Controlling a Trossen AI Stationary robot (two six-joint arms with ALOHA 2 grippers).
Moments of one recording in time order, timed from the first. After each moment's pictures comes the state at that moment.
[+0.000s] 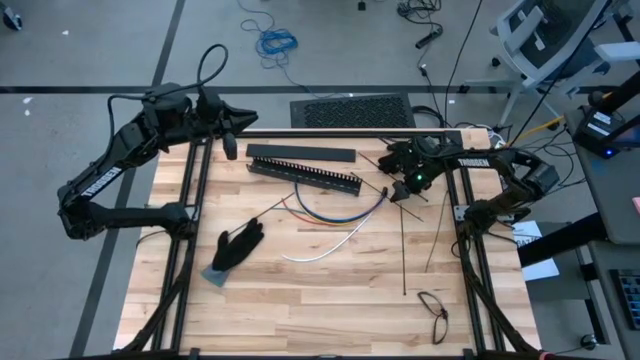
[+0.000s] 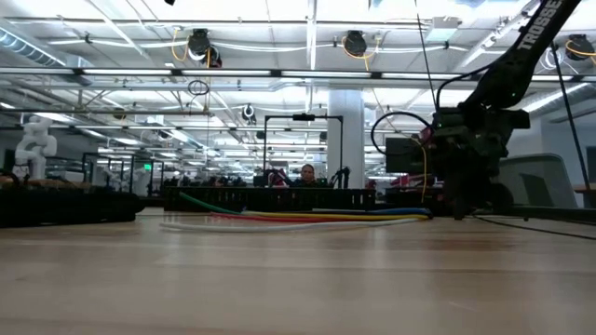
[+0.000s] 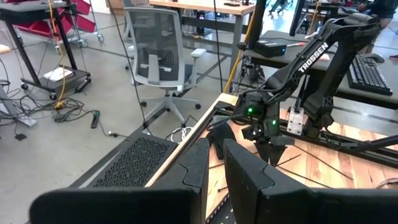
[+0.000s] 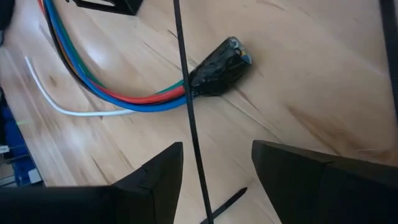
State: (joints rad) left arm 0.61 0.96 1.32 -0.58 0.20 0.01; right arm -0.88 1.48 0.56 -0.42 -0.66 0.20
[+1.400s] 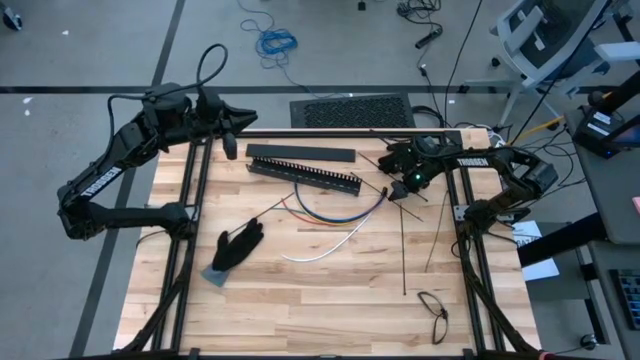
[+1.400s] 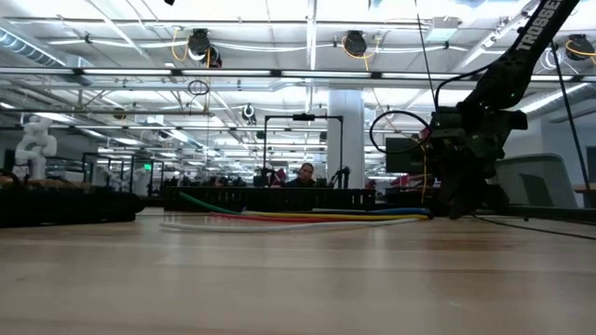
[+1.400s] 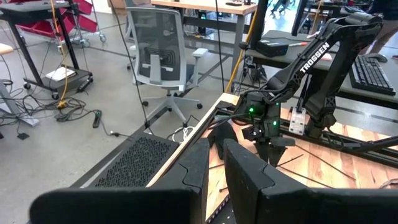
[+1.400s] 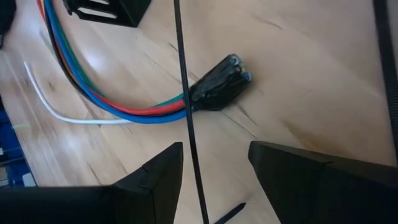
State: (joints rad) left arm 0.61 0.96 1.32 -0.58 0.19 0.01; right arm -0.88 1.49 0.56 -0.38 -0.63 0.20
